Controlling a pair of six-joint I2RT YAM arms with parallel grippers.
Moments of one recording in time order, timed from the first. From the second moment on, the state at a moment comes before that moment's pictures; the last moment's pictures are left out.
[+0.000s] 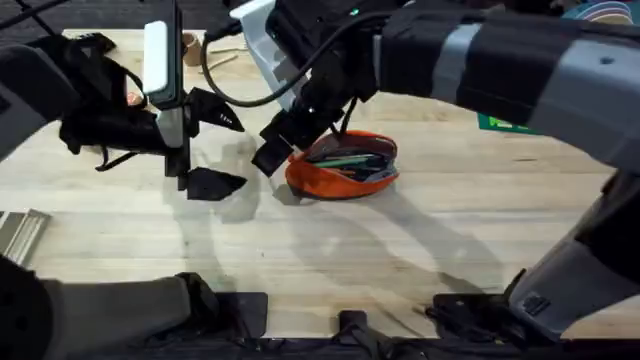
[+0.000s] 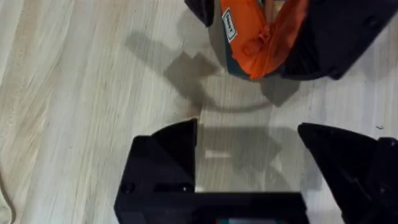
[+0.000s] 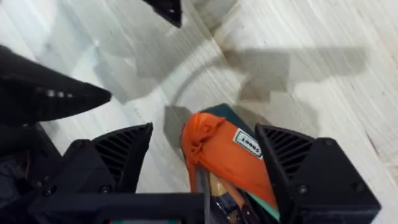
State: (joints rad) left arm 0.36 1.48 1.00 -1.14 0.83 1.83; right arm 0.78 1.92 1.60 -0.85 -0.24 -0.08
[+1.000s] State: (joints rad) left arm 0.36 1.48 1.00 -1.14 0.83 1.83; right arm 0.78 1.96 1.55 -0.82 -0.26 -0.07
